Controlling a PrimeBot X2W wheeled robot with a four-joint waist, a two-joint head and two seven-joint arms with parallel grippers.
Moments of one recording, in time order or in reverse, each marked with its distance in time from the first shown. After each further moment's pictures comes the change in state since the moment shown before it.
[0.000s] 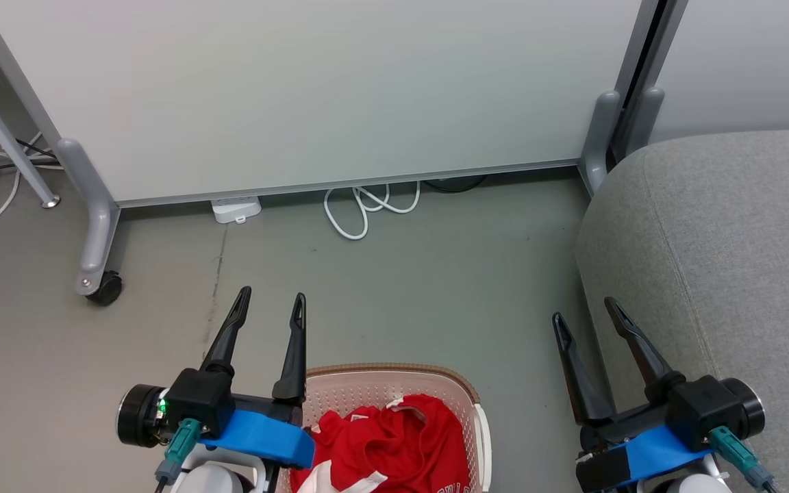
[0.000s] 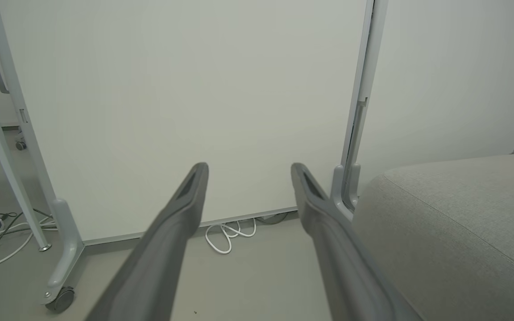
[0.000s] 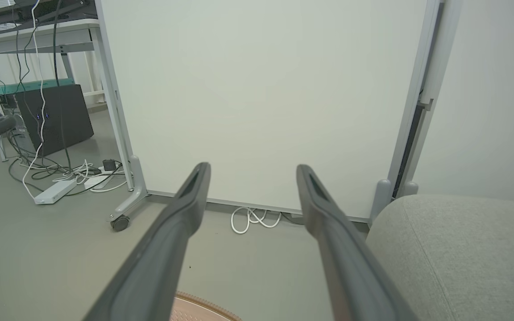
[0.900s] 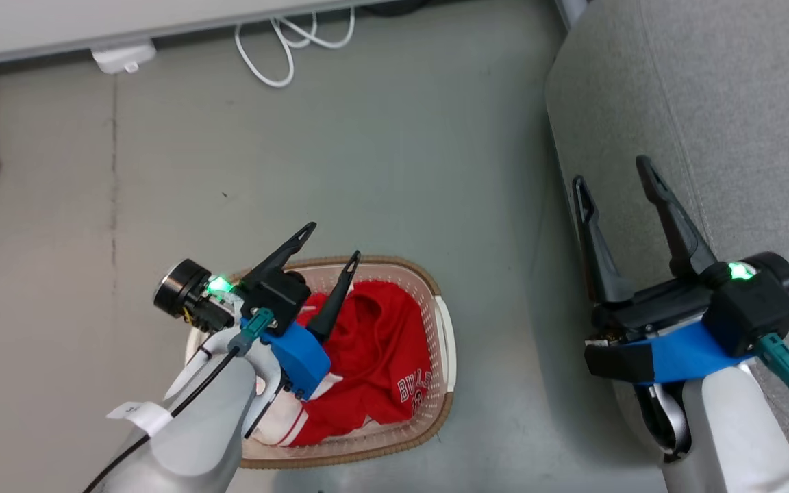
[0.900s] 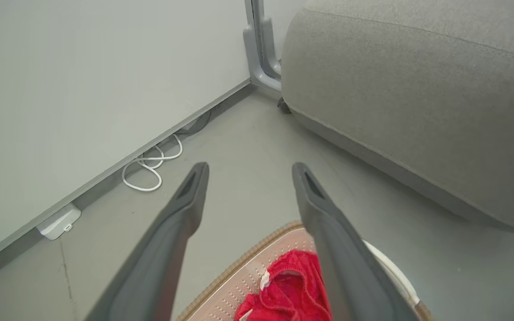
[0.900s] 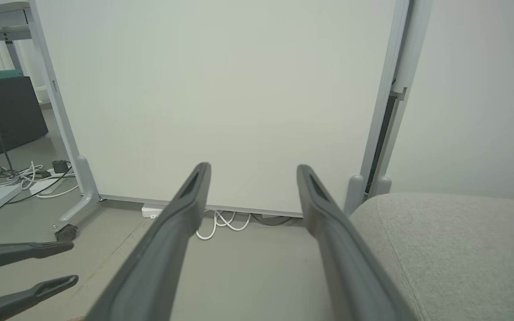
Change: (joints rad) left arm -0.432 0.141 -0.370 0.411 -0.012 -0.066 -0.001; right arm -0.231 -0.001 -0.024 -0.087 -0.007 0.000 0.000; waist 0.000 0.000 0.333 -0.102
